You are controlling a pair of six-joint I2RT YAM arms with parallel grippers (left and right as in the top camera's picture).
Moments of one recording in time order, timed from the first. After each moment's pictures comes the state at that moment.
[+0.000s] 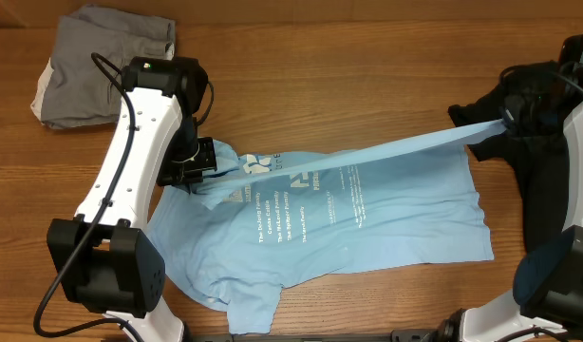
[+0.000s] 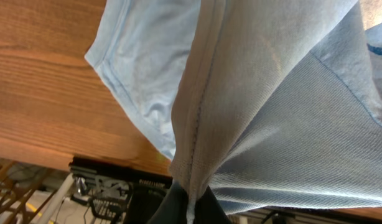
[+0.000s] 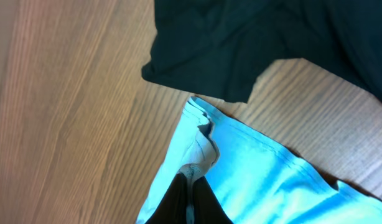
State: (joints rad) left arm -0.15 1.85 1.70 -1.68 -0.02 -0.38; right arm -0.33 1.77 1.64 -1.11 -0.10 0.73
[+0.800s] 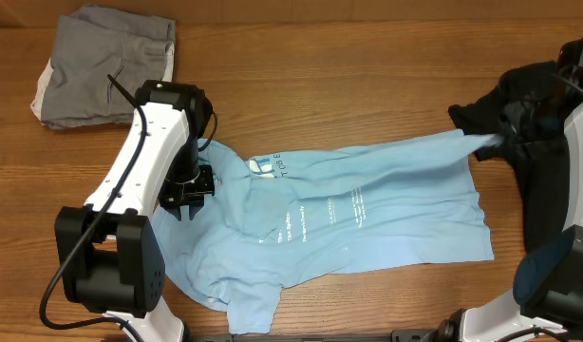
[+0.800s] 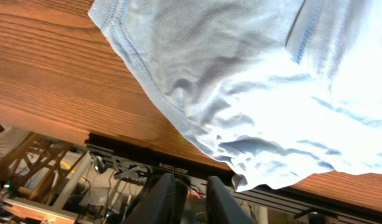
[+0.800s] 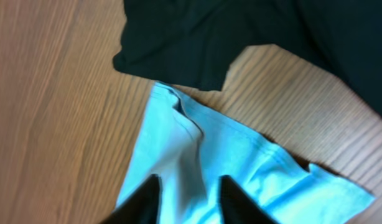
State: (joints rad) left arm -0.15 1.85 1.50 -1.65 -0.08 -0.38; right arm -0.33 1.77 1.64 -1.18 -0.06 0.72
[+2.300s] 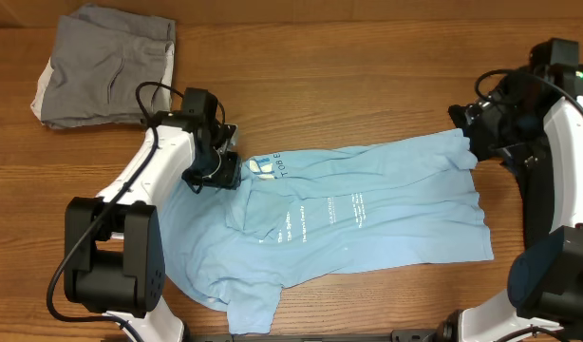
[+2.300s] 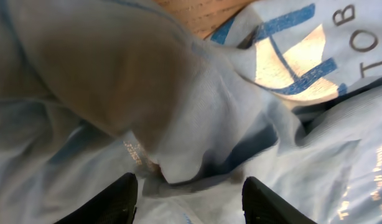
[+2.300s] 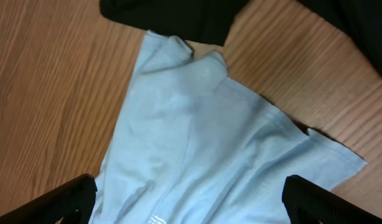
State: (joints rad) left arm -0.15 1.85 1.24 -0.89 0.18 0.03; right arm -0.23 1.77 1.64 -1.27 -0.05 0.72
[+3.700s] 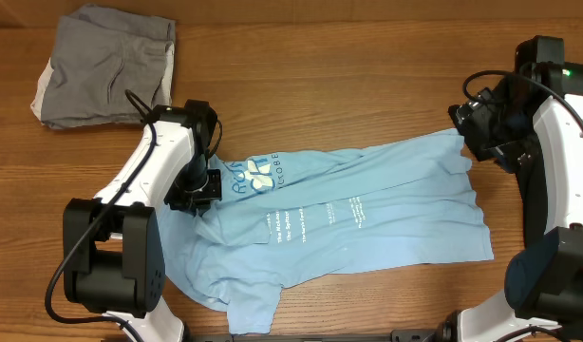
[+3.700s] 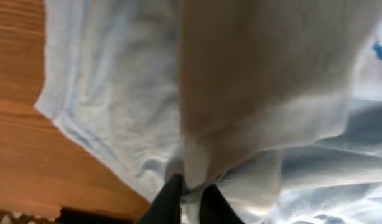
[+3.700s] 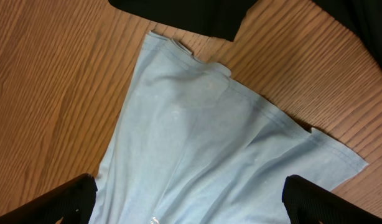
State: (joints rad) left arm -0.15 1.85 1.30 -1.28 -0.07 -0.30; right arm -0.19 1.77 1.64 -1.27 -0.03 0.72
